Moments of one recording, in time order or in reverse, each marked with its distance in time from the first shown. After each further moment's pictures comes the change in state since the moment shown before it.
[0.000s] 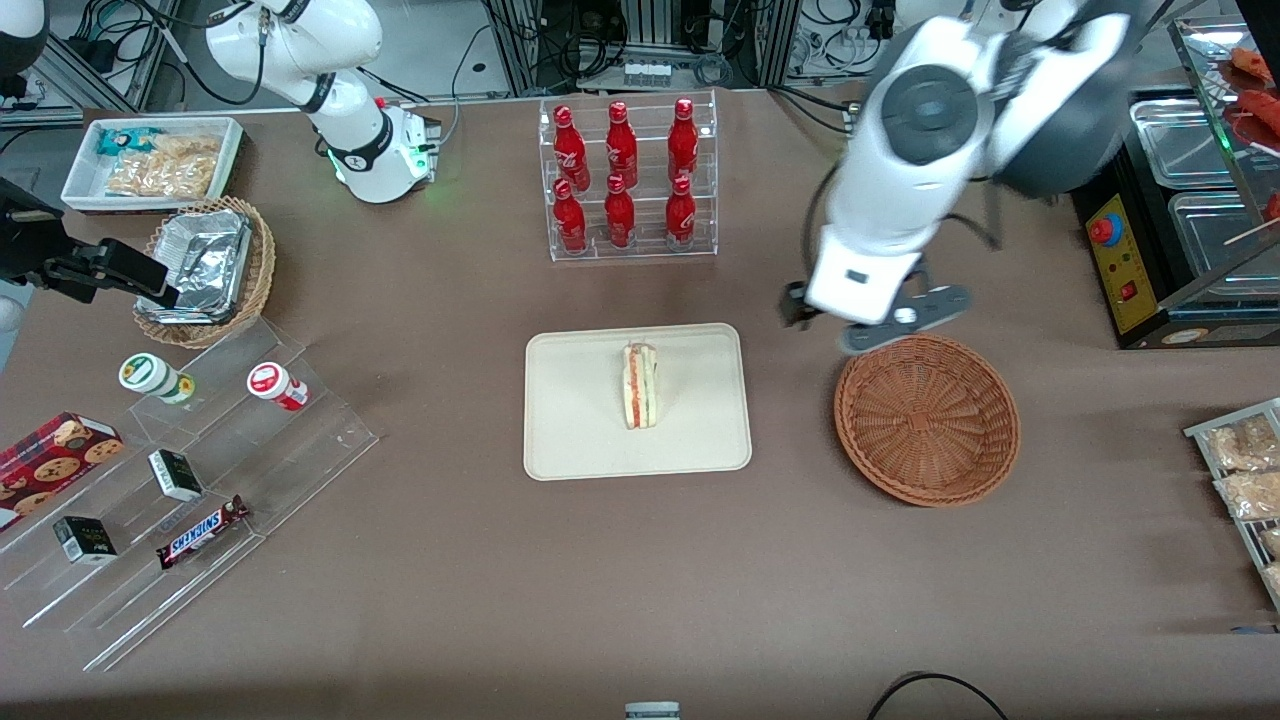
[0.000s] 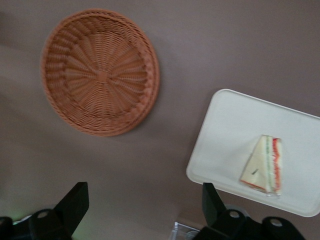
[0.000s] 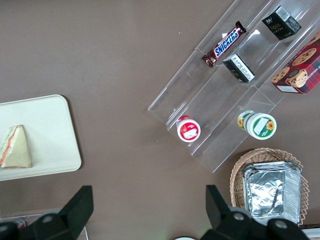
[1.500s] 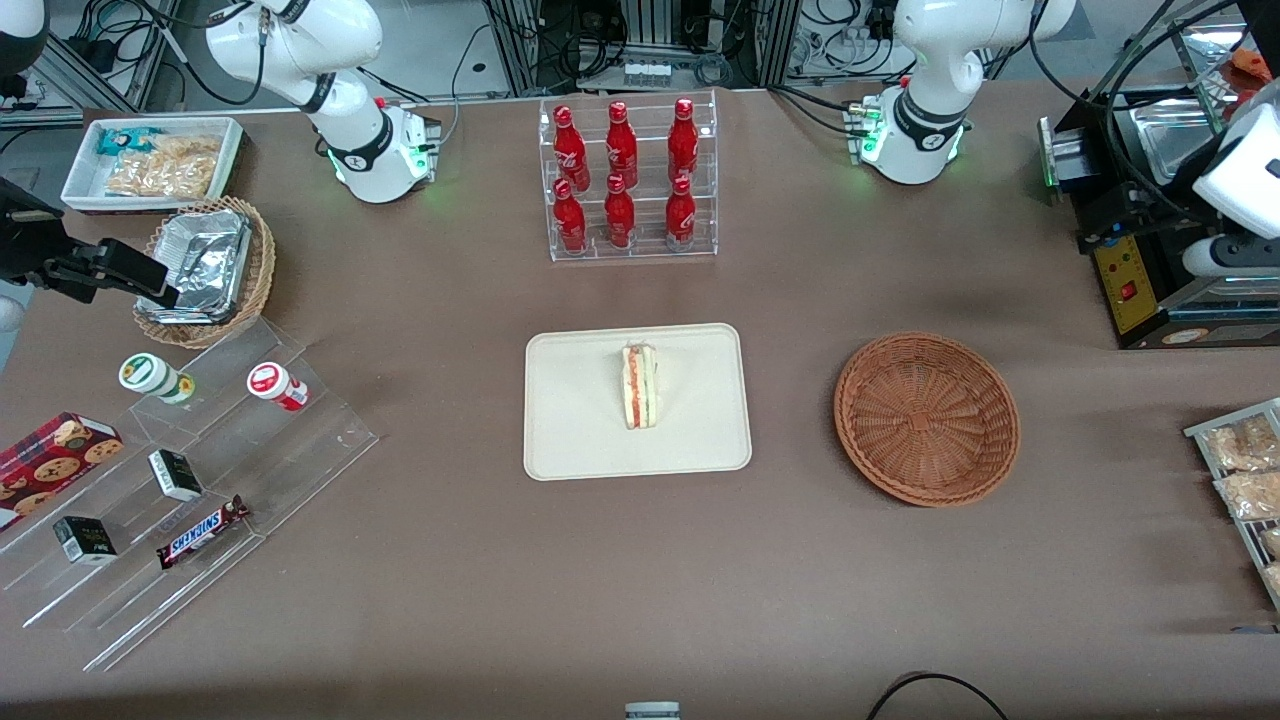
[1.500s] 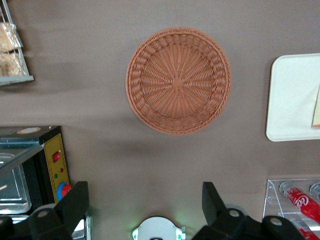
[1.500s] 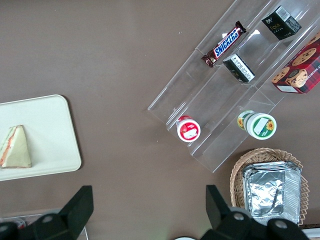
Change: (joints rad) arm 0.446 -0.169 -0.005 0.016 -0.035 -0.177 0.790
